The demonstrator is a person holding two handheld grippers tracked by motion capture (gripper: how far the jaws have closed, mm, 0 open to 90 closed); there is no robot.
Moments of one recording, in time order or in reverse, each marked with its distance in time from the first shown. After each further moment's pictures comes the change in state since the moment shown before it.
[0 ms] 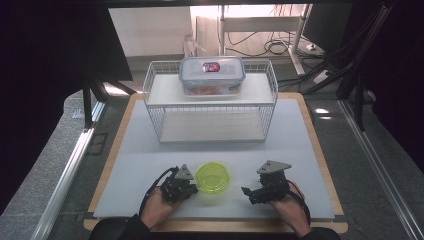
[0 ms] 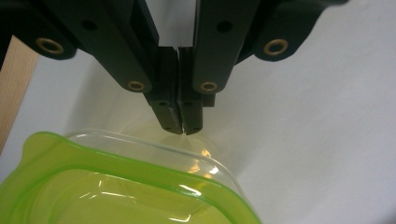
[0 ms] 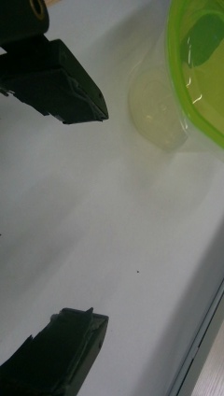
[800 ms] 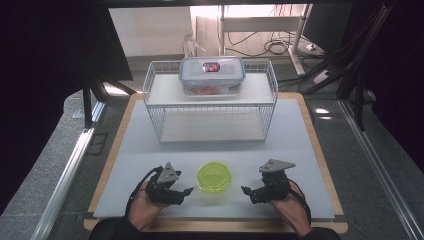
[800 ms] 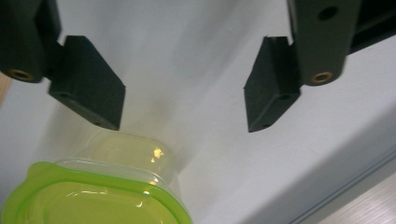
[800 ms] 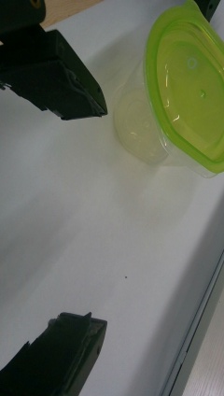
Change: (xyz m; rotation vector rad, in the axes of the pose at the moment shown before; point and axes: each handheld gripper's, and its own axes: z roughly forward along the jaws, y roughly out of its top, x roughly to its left) left arm 0.009 -0.022 -0.041 -0.142 0.134 0.029; right arm -0.004 0.001 -0.004 -0.047 0.051 0.025
